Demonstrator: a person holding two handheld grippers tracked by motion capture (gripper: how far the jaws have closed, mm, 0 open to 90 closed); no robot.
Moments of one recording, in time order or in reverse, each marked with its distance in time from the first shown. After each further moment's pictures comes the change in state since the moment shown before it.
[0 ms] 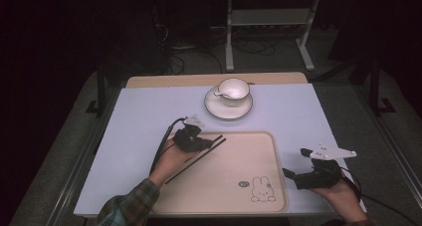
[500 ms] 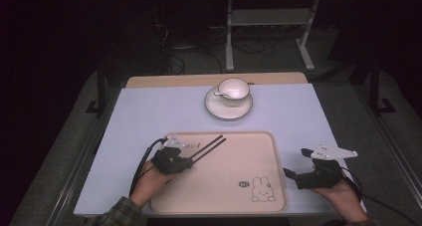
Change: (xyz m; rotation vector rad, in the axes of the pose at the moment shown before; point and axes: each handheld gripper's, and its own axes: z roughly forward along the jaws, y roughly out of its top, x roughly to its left) left arm -0.014 -0.076 -0.046 0.059 0.095 -0.047; right arm -0.002 -0.001 -0.001 -0.001 0.000 0.006
